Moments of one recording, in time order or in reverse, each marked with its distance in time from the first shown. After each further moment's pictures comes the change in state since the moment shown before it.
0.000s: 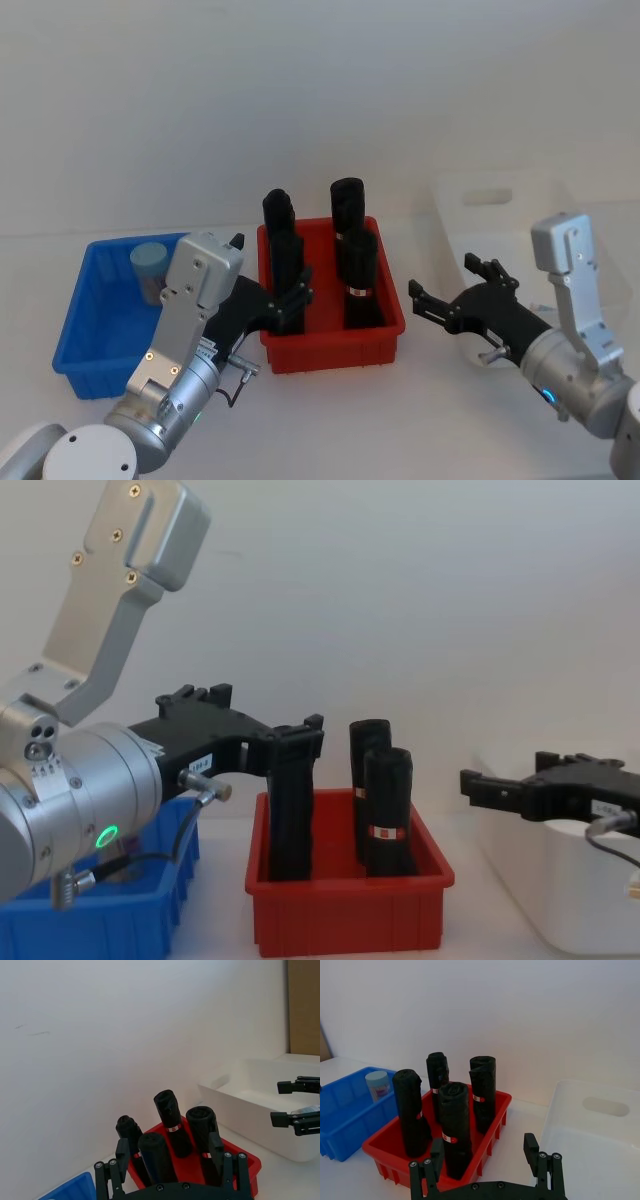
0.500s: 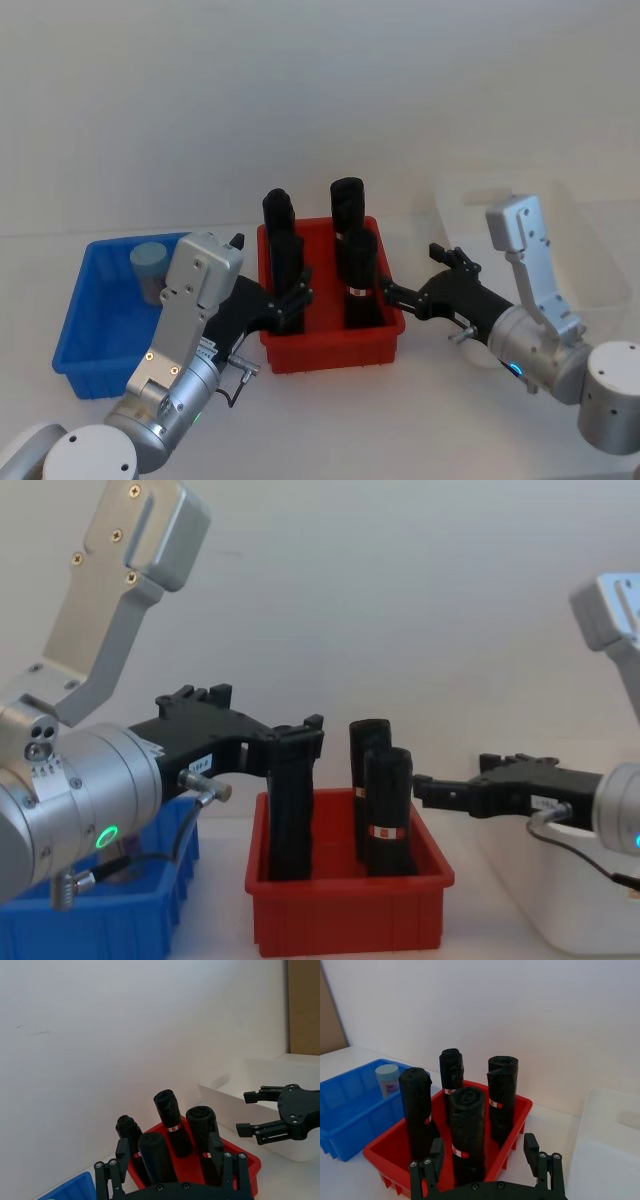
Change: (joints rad) left arm 0.000 0.000 0.000 0.000 0.000 0.000 0.000; right arm 0.156 -0.064 -0.022 0.206 -0.059 -0.022 0.106
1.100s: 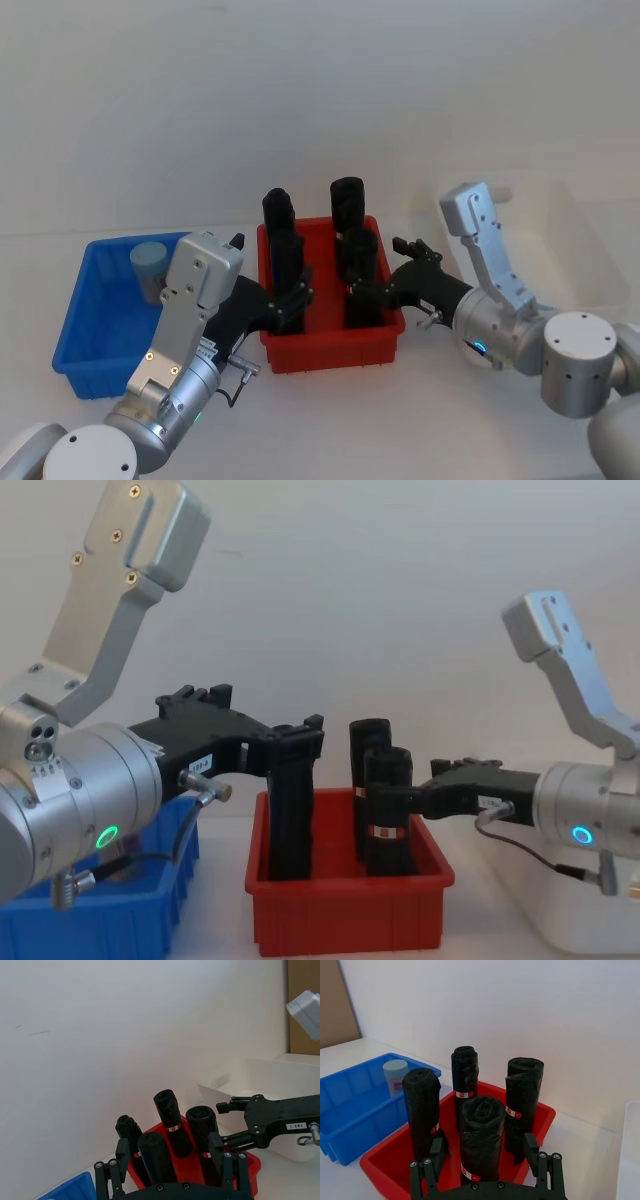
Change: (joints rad) left arm 0.000 0.000 0.000 0.000 0.000 0.000 0.000; right arm 0.166 -0.071 -0.028 0.255 -0.047 -0.067 0.080
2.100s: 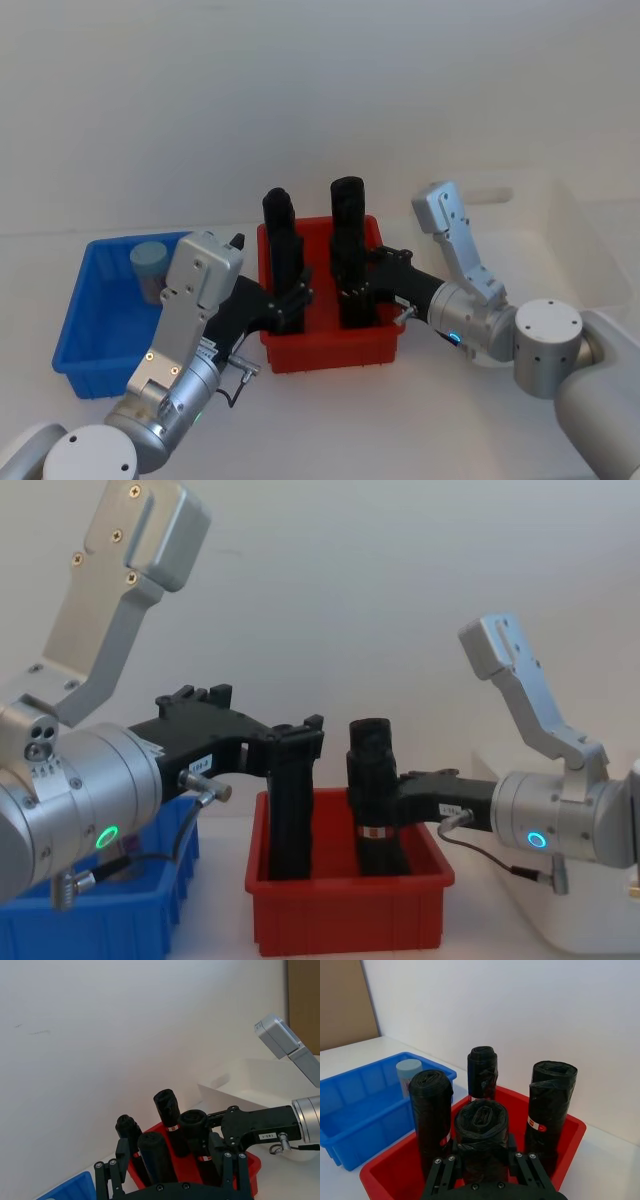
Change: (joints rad) left arm 0.000 0.000 0.000 0.000 0.000 0.000 0.000; right arm 0.183 -0.074 -0.021 0.352 -0.003 -0.167 0.095
